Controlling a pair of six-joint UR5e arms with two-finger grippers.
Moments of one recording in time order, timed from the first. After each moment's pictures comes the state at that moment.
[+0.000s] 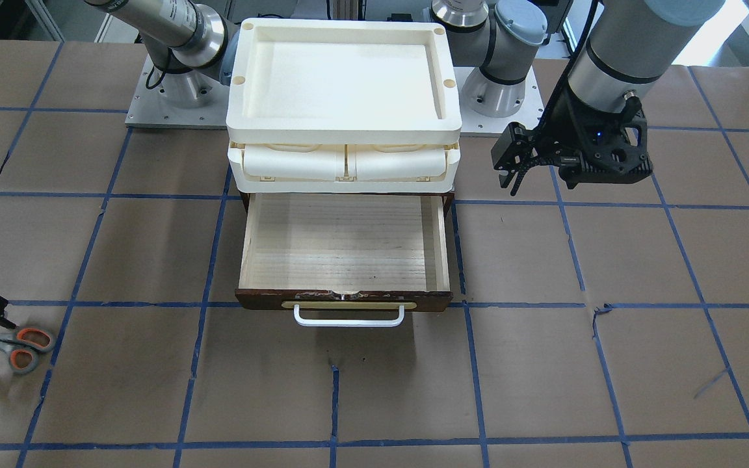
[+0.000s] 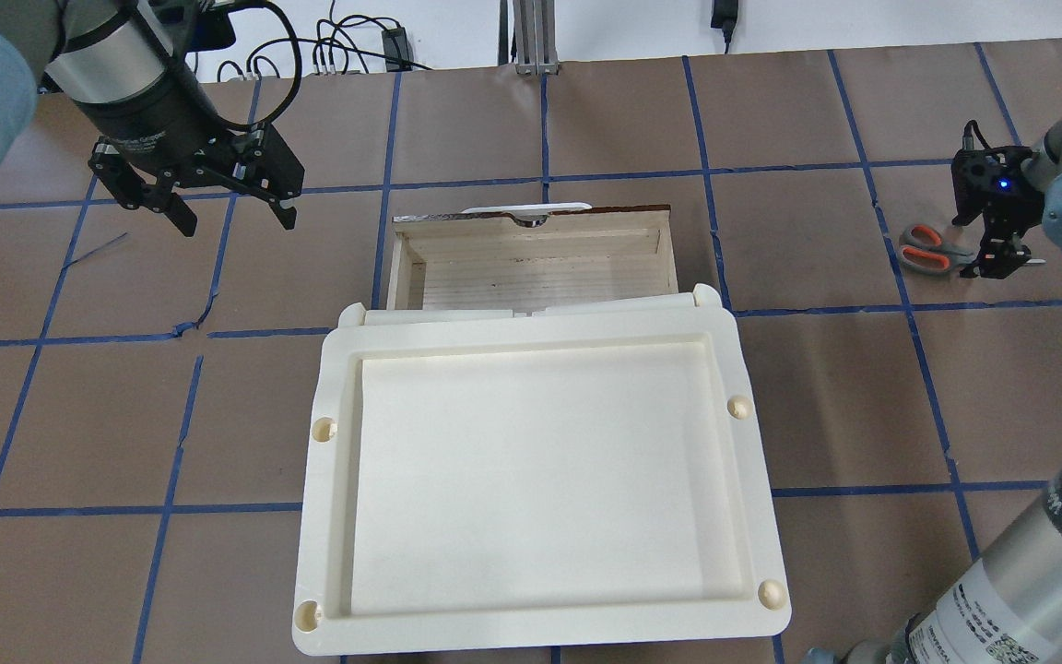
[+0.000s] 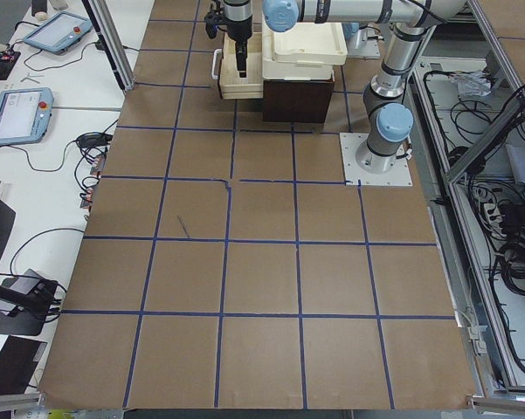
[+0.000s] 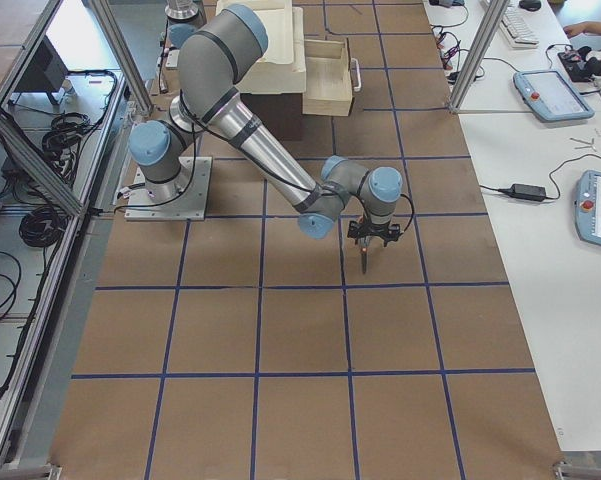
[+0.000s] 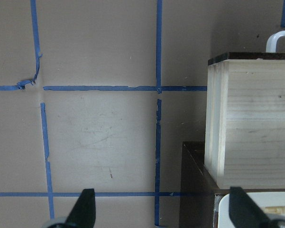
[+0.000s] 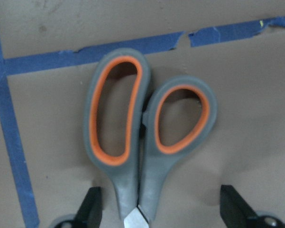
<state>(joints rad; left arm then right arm) -1.52 -1.62 -1.52 -1.62 1.56 0.03 1.04 -0.96 1.63 -2.25 -1.52 -1.95</state>
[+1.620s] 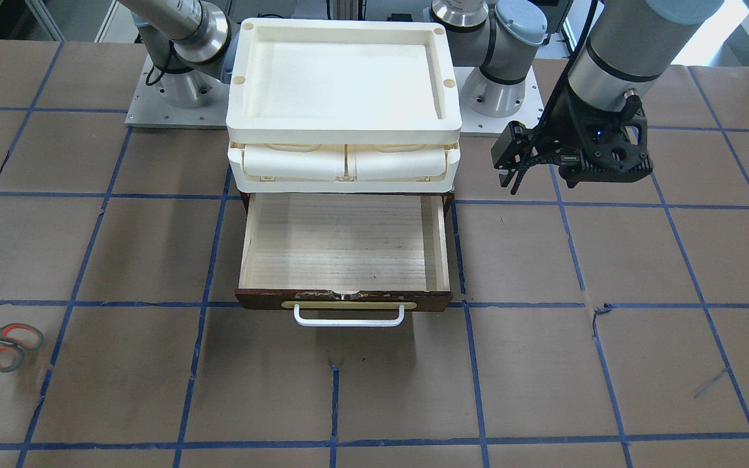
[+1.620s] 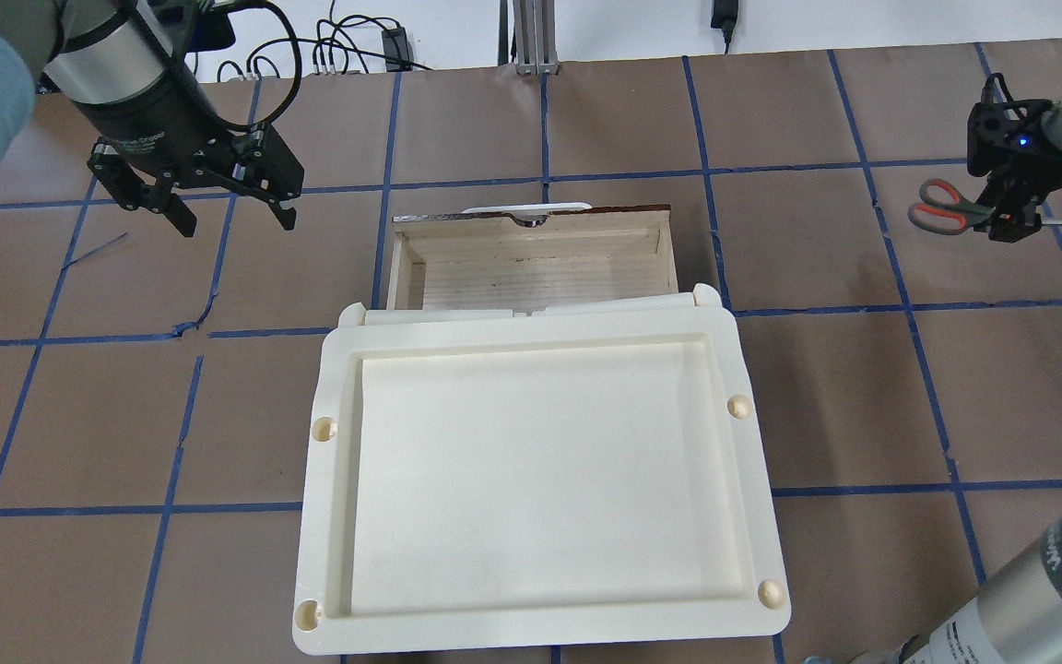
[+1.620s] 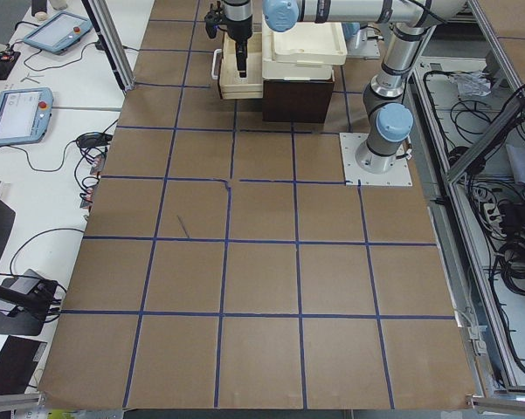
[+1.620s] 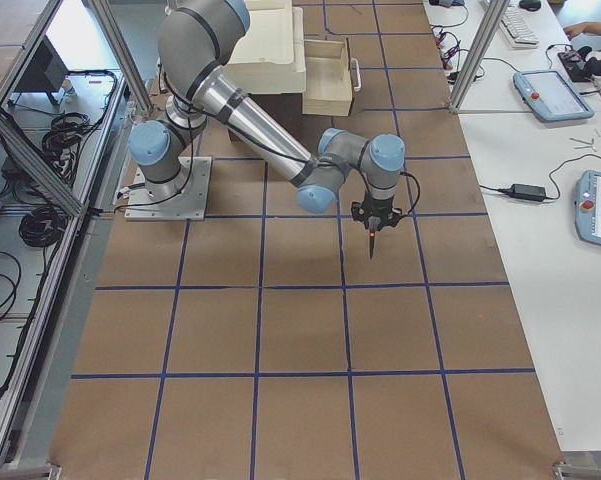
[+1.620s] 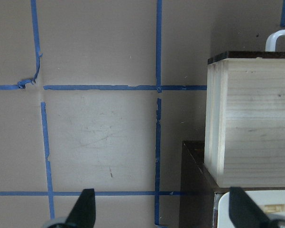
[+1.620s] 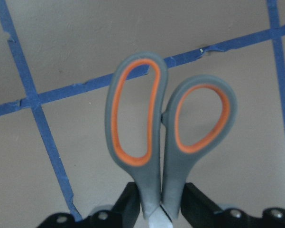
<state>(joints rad) -1.52 -1.62 -1.52 -1.62 1.56 0.03 1.09 -1.11 1.62 -2.19 -1.57 -1.79</state>
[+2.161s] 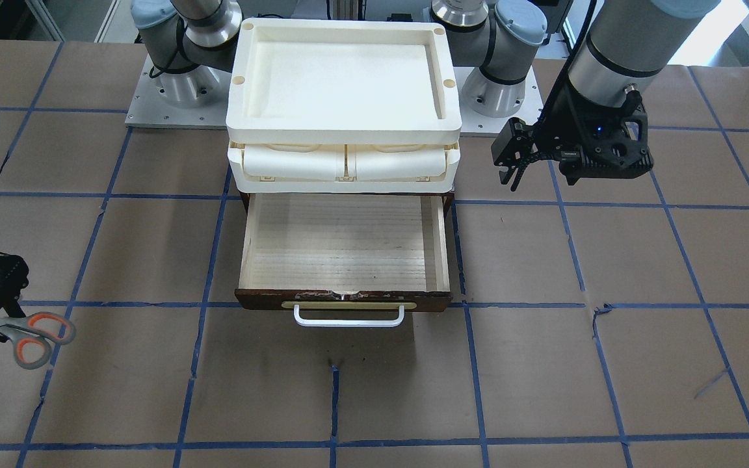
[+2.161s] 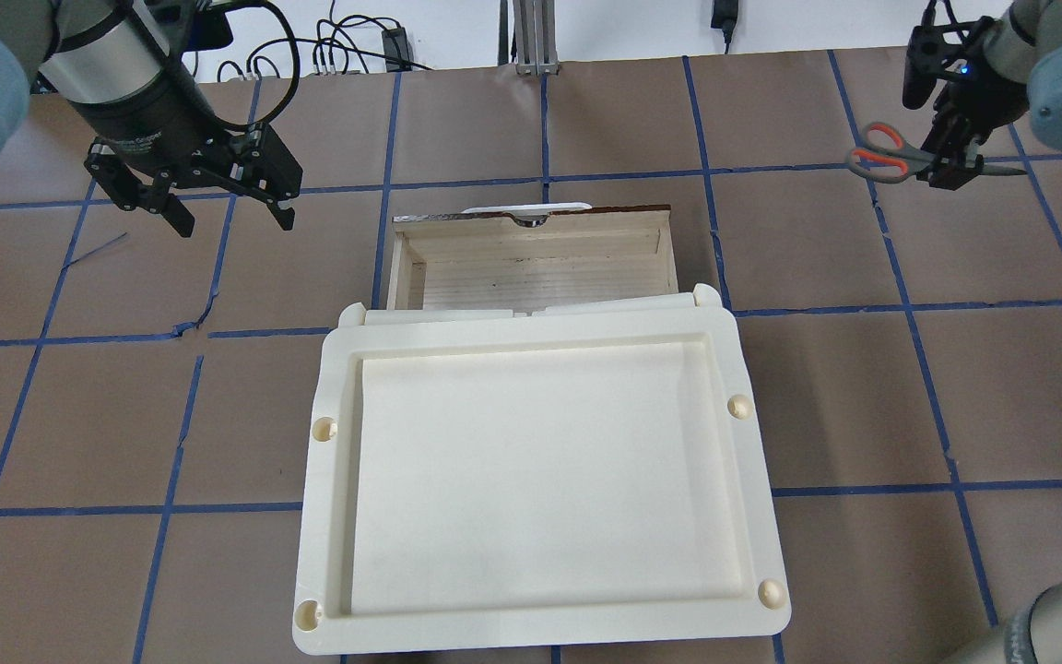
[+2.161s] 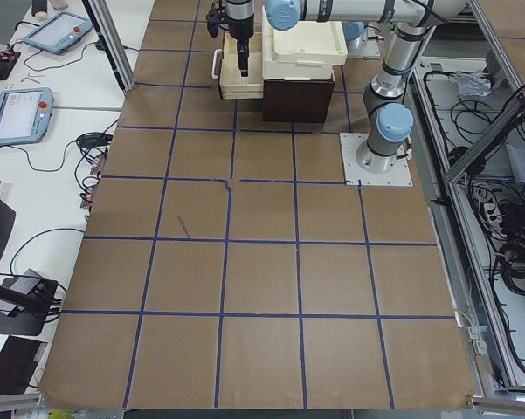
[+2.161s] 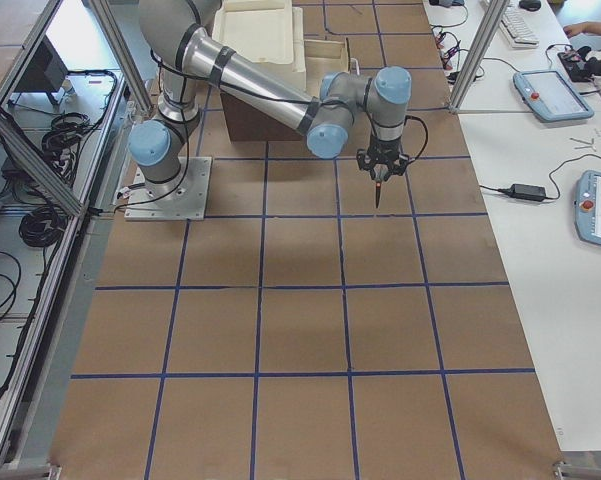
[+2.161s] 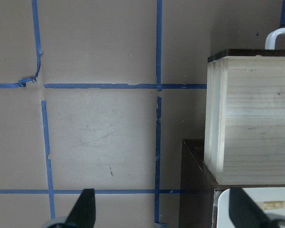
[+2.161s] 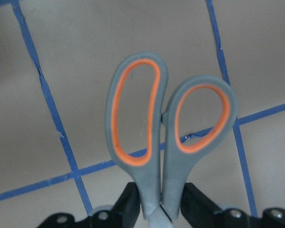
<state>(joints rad) -1.52 -1.61 -1.52 -1.62 1.56 0.03 1.28 -1.22 1.52 -1.99 -1.56 -1.59</state>
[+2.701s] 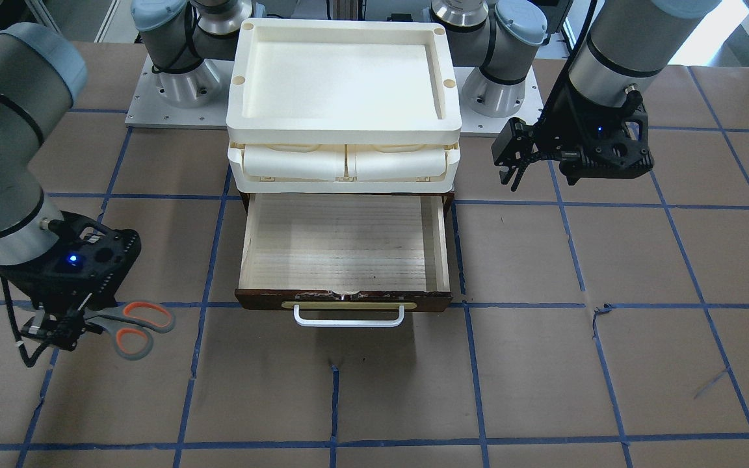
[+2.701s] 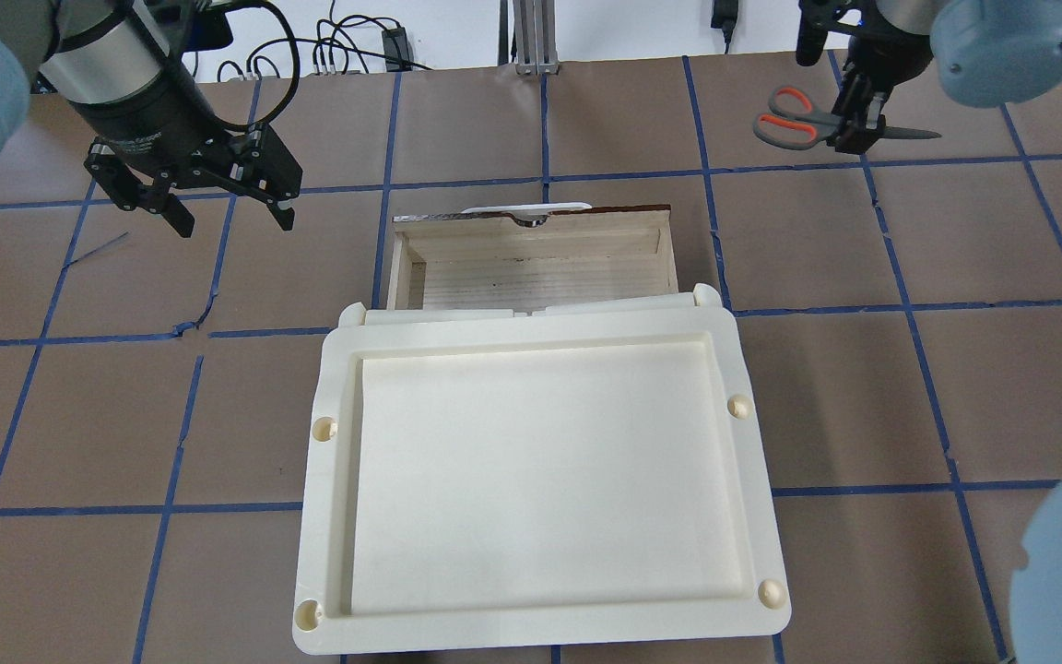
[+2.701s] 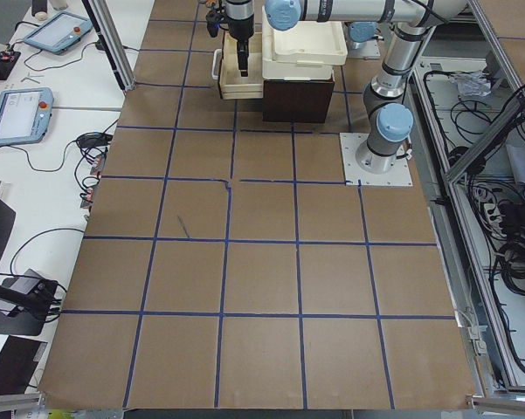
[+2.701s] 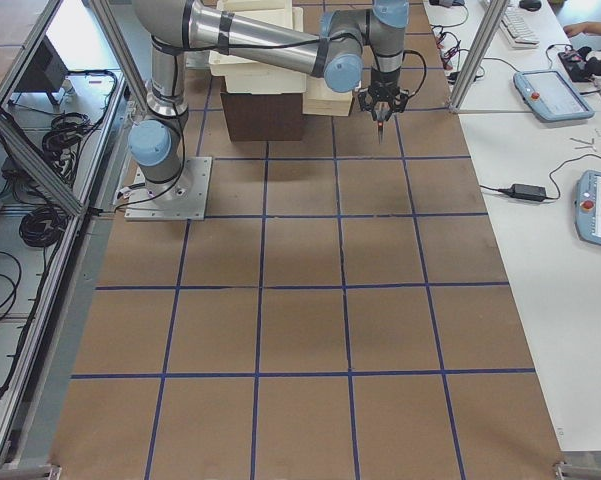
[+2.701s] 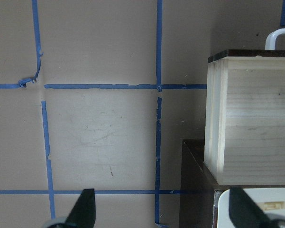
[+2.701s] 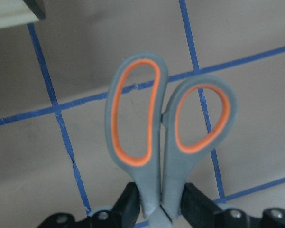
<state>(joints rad) -1.52 -1.61 -1.53 -1.62 1.56 0.03 1.51 -1.25 1.44 -1.90 -1.56 -1.43</state>
